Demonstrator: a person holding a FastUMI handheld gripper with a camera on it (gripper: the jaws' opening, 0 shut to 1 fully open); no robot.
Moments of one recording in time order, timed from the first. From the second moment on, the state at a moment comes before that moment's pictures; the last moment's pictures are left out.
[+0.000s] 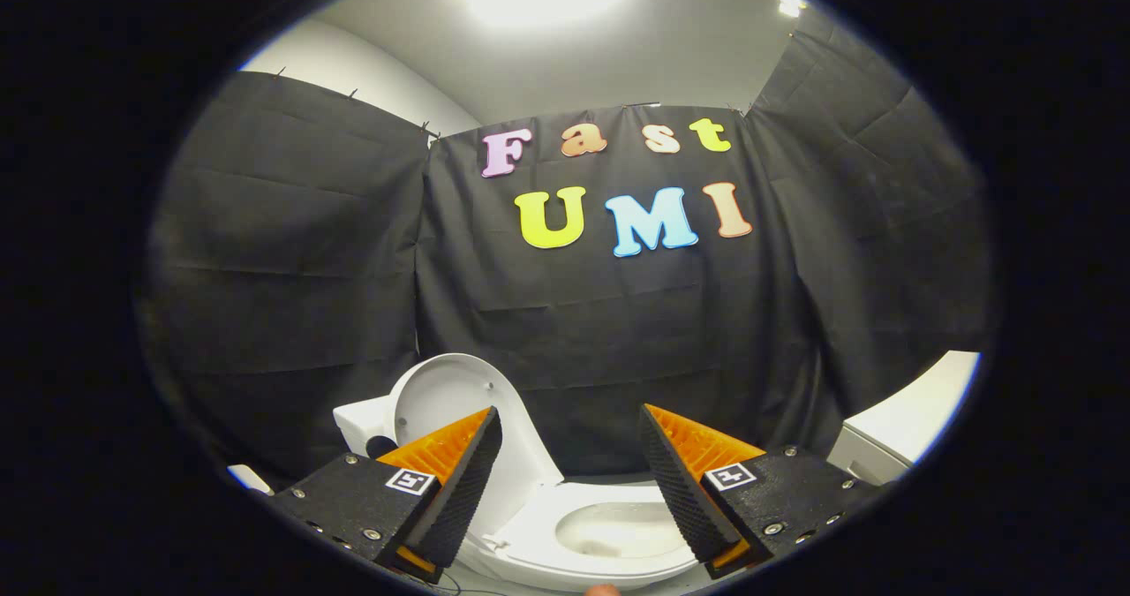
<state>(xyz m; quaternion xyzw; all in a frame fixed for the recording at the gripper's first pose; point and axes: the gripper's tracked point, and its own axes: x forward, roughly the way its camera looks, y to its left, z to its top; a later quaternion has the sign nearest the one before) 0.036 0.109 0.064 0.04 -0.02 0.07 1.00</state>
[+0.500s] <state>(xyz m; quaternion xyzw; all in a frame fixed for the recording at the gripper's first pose) 0.014 0.032 0.049 -0.01 -0.03 -0.04 1.00</state>
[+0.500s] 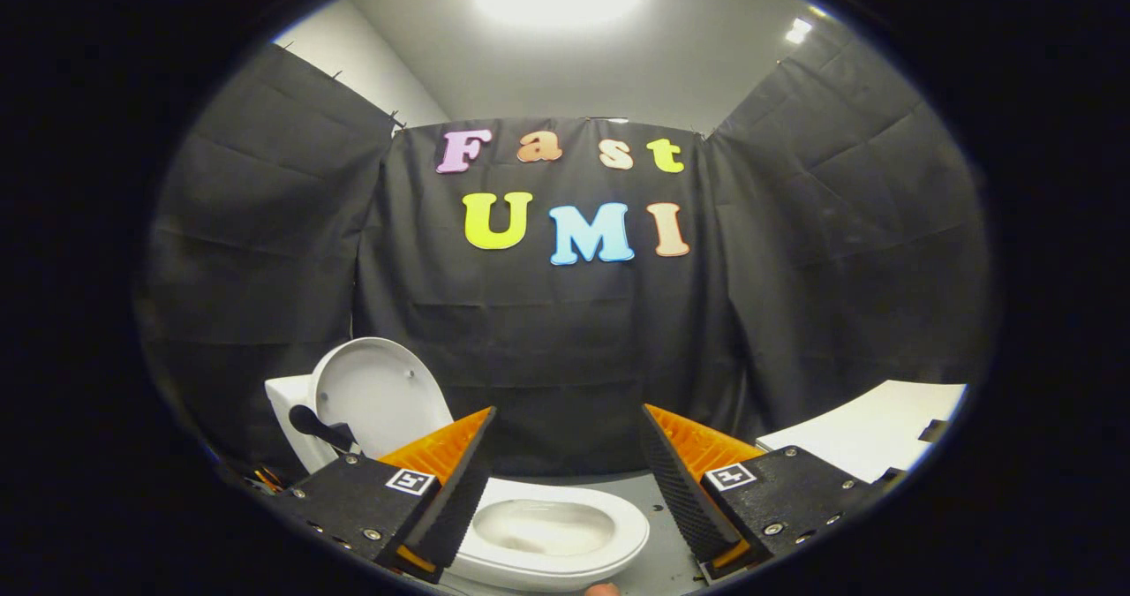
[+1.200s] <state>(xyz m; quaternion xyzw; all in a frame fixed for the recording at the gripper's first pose) 0.011 0.019 0.013 0.00 0.01 -0.07 1.00</state>
